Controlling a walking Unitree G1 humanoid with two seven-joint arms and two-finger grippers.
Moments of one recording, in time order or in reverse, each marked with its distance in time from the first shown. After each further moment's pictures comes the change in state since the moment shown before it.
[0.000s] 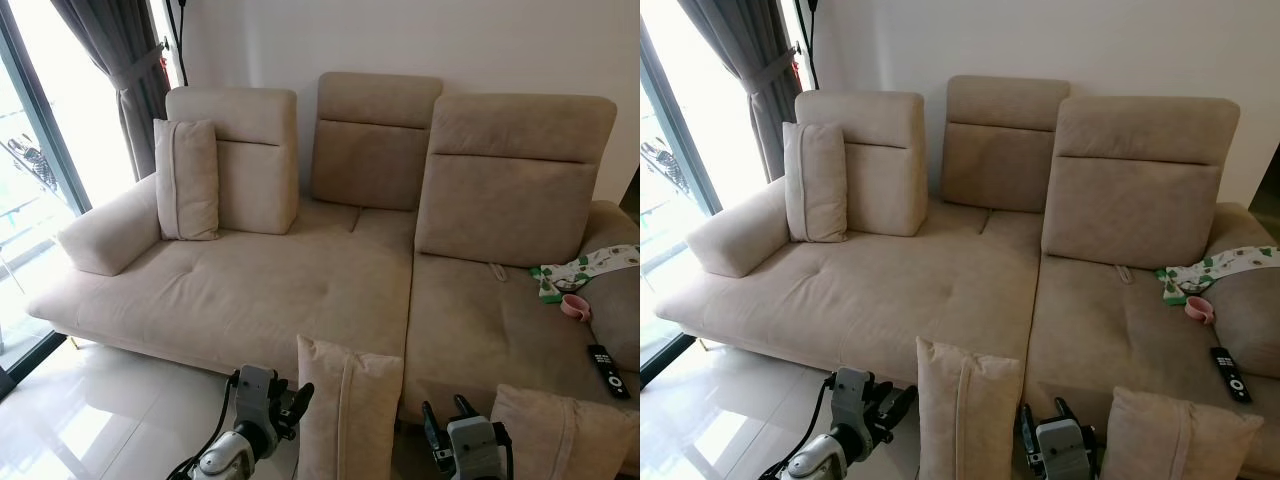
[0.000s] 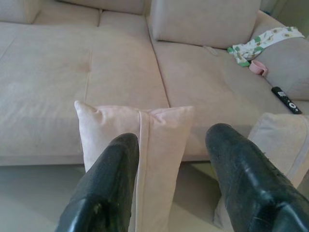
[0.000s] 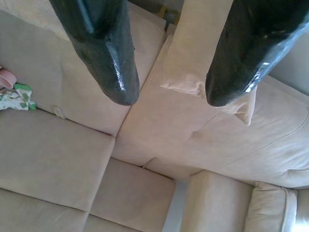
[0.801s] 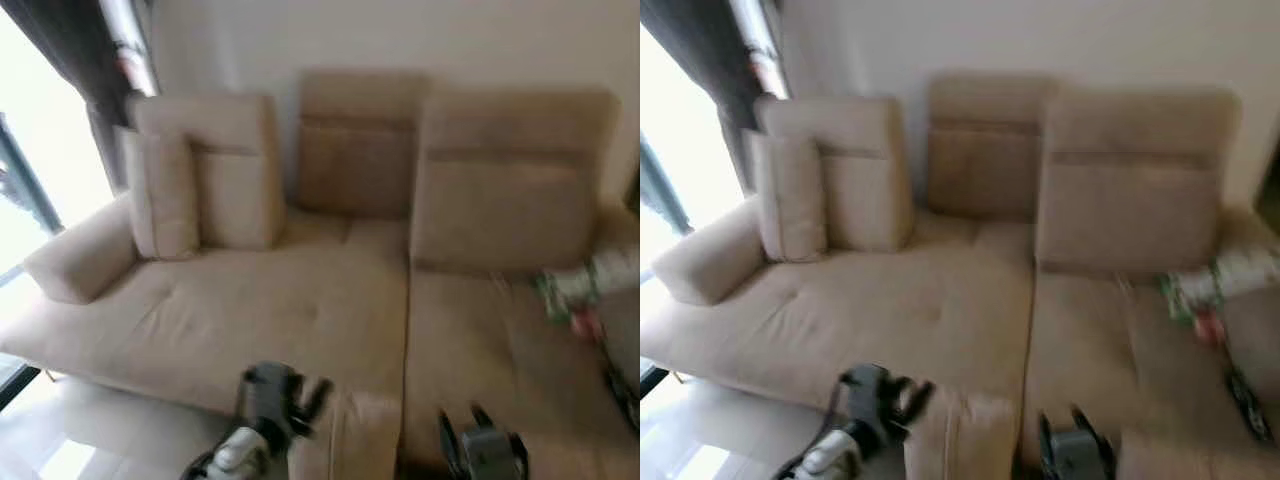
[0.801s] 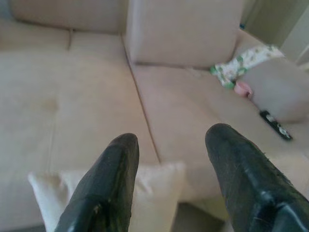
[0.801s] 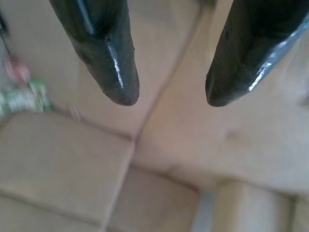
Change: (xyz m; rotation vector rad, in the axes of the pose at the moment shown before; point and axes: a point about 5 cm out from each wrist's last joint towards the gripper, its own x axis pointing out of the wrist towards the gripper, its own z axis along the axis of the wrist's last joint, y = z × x) left arm 0.009 -0.022 0.003 0.001 -0.023 -0.081; right arm -0.006 -0.008 -0.008 -0.022 0.026 -0.023
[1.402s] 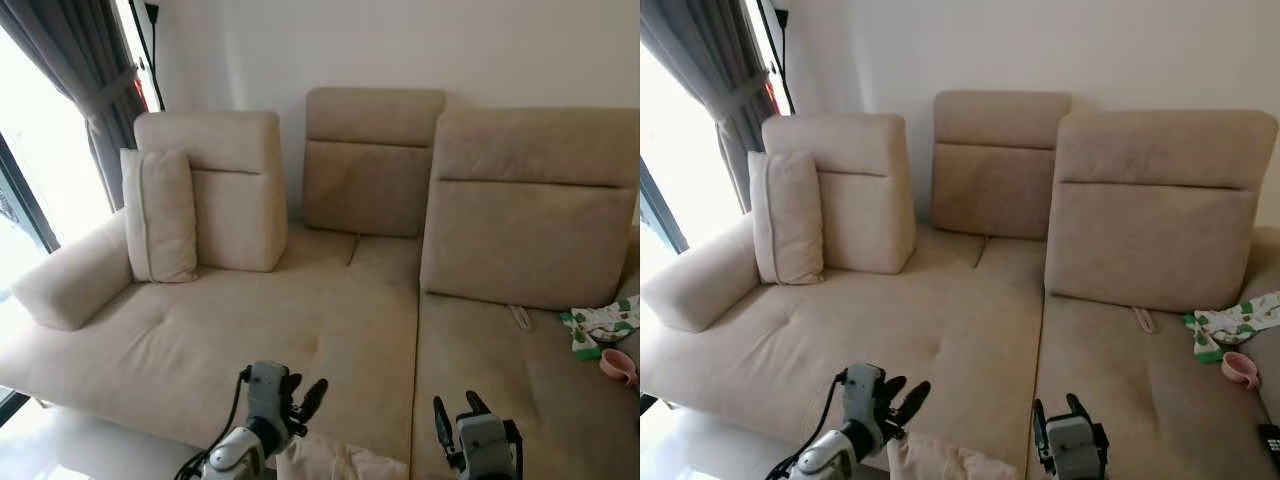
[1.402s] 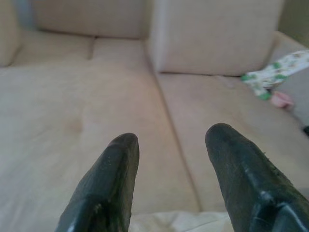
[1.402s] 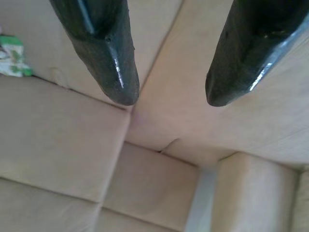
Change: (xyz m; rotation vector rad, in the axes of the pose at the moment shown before) left arm -0.009 0.017 0.001 0.013 0.007 0.047; right arm 0.009 0.007 0.008 0.013 -0.029 0.017
